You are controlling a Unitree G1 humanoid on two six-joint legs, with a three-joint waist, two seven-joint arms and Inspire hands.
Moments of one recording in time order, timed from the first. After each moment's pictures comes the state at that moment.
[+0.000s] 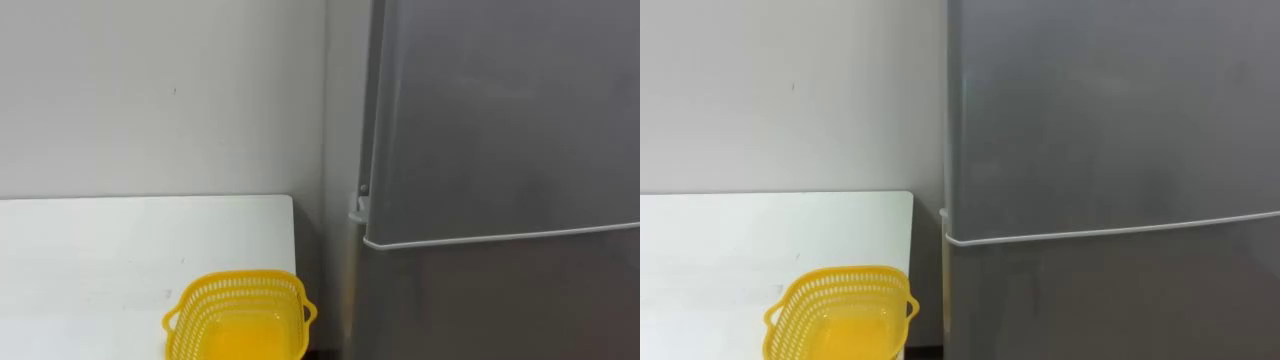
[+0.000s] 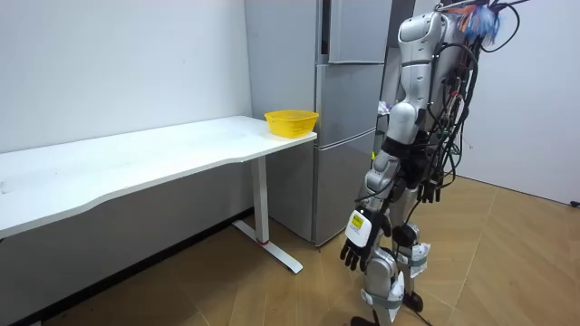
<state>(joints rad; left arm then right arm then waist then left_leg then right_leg) 0.23 0.15 0.04 1.16 0.38 0.20 0.07 0.13 -0.17 0.09 1.32 -0.20 0.18 -0.04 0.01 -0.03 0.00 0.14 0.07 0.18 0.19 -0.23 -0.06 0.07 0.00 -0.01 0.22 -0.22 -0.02</state>
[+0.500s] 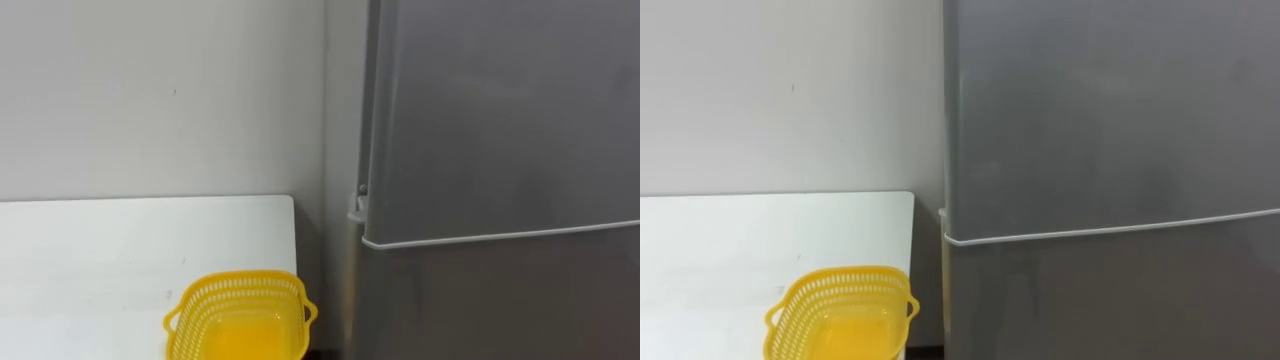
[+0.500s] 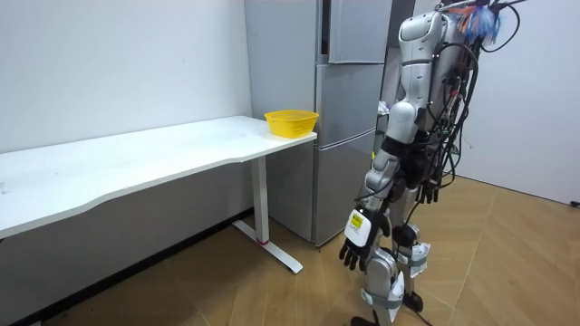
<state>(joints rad) 0.22 0.15 0.04 1.19 0.33 0.20 0.08 0.13 -0.18 0.09 1.32 -0.25 0.17 -0.02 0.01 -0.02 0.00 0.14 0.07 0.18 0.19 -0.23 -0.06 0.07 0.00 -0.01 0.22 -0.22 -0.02</state>
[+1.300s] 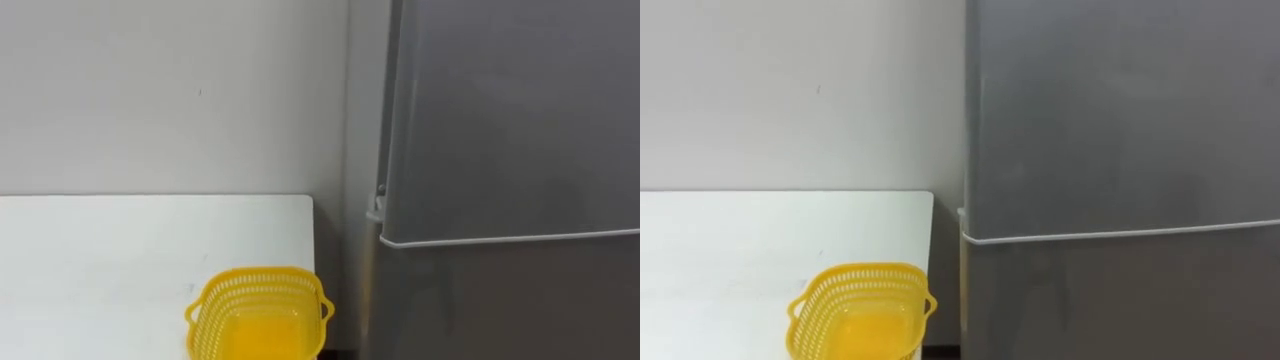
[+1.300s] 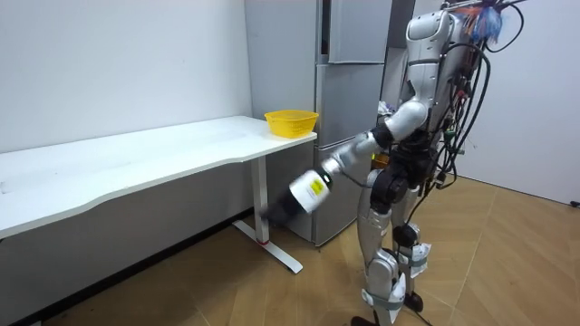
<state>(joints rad) 0.19 0.14 0.40 0.39 -0.28 -0.02 0.69 0.10 -0.20 -0.04 1.32 -0.17 0.08 -0.07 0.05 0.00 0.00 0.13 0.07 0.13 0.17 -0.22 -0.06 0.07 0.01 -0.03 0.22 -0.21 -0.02</state>
